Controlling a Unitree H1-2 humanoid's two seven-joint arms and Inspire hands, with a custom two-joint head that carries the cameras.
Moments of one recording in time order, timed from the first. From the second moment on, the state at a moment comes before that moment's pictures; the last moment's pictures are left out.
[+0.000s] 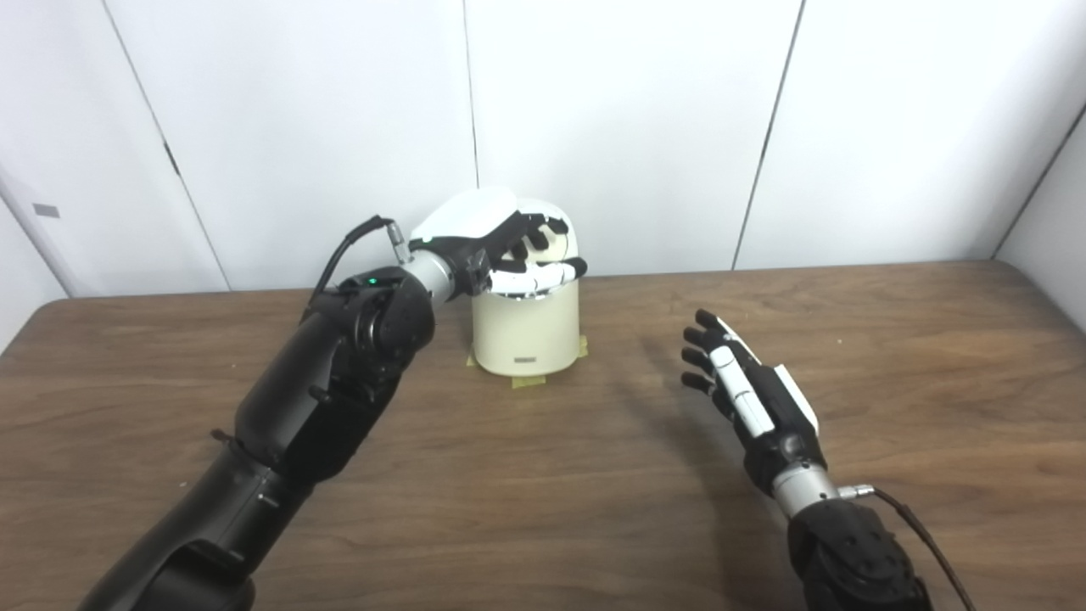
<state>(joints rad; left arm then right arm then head) -0.82 0.28 -0.48 0.08 0.70 0.38 -0.54 -0.12 -0.05 -0.04 -0.20 0.01 0.37 0.03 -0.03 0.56</state>
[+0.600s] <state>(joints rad) -0.82 0.28 -0.50 0.09 0.72 0.36 -0.54 -0.12 -0.05 -0.04 -0.24 0.02 0.39 0.03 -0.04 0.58</state>
